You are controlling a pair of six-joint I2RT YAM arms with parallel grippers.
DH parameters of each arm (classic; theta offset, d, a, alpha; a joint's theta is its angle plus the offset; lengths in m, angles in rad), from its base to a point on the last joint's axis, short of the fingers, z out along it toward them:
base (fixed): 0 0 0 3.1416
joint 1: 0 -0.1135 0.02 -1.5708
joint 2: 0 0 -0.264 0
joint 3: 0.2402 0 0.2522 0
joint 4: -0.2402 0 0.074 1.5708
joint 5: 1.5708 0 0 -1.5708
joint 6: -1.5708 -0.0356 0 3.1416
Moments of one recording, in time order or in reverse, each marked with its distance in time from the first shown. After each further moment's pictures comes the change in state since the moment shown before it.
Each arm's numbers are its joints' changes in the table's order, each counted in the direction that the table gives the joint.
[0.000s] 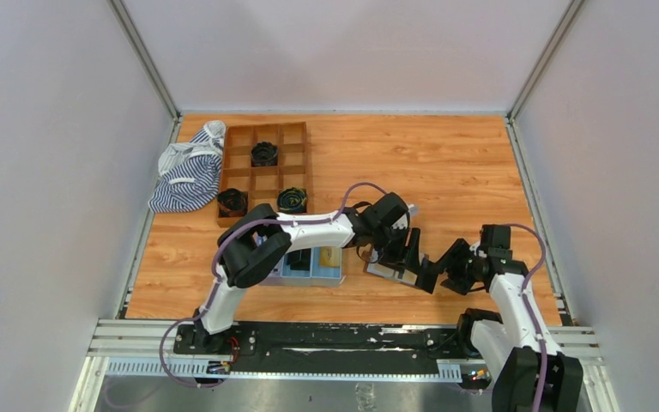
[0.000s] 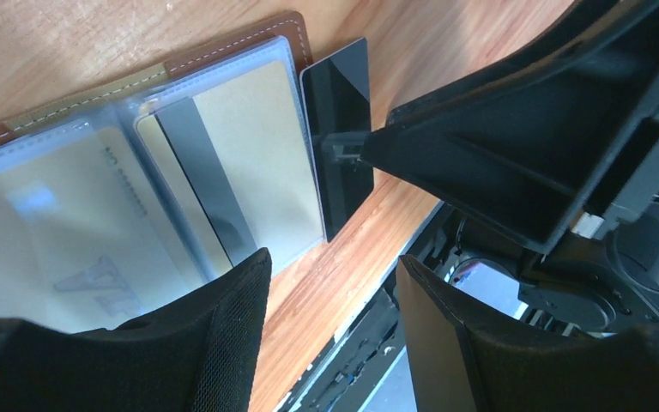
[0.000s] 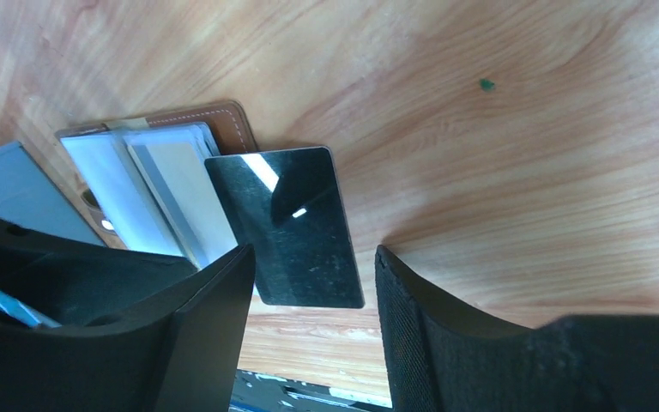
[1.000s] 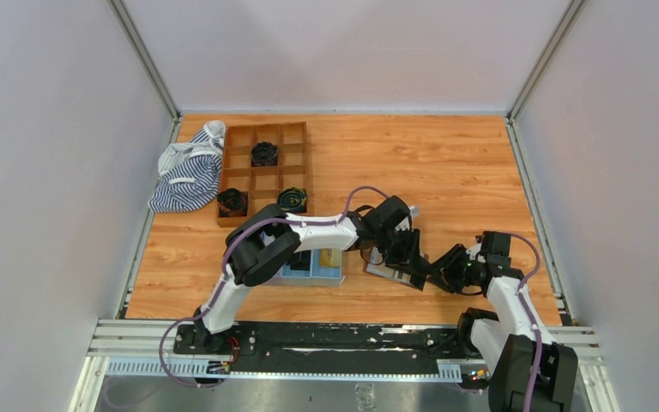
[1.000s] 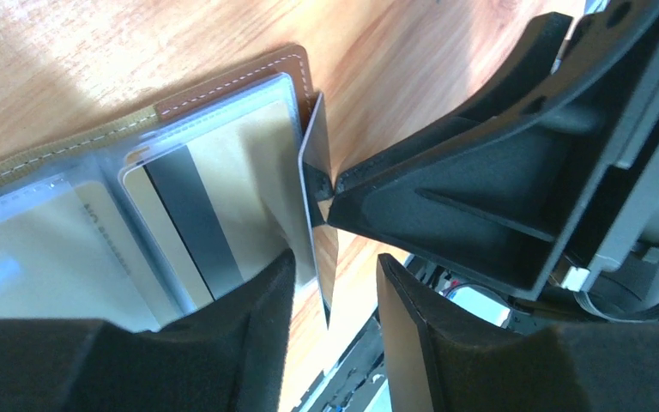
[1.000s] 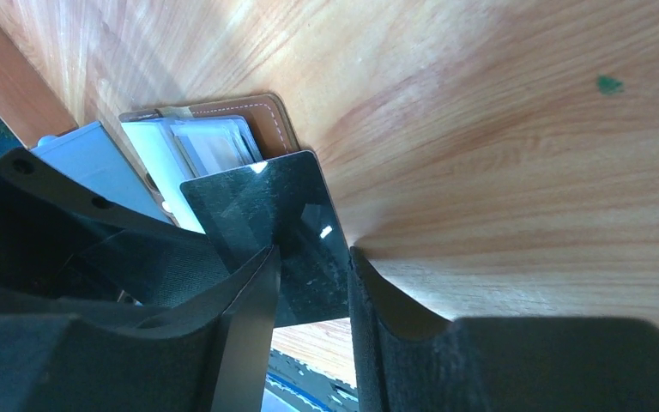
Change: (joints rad) left arm 0.005 -0.061 0.000 0.105 0.010 0.077; right arm 0.055 -0.041 -0.103 0.176 -0.206 -0.092
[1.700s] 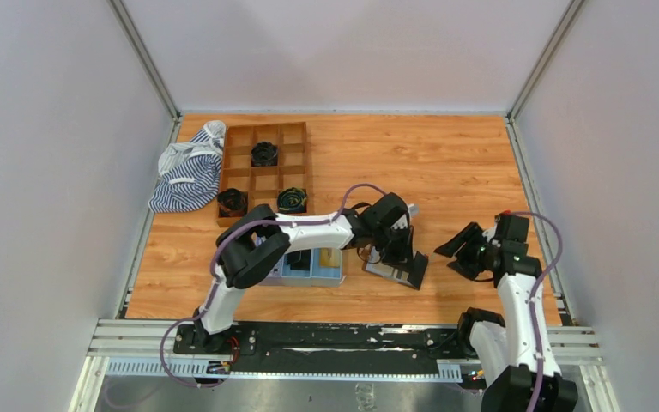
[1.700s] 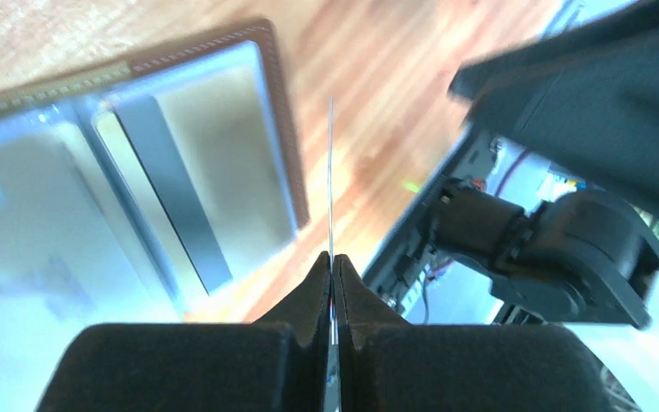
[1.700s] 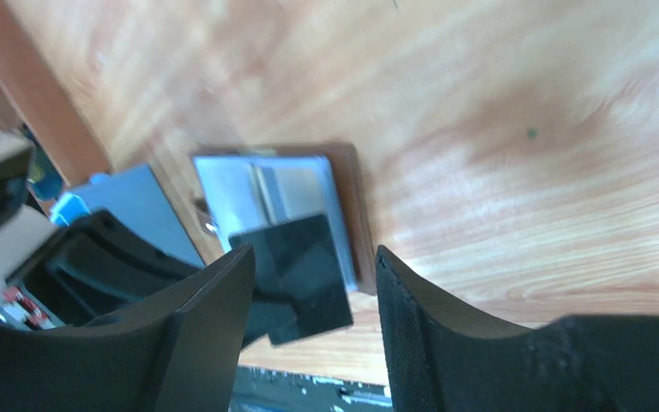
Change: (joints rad) left arm 0.000 0.030 -0.015 -0.027 0.014 -0.006; right arm 0.023 0.093 0.190 -0.217 0.109 0.060
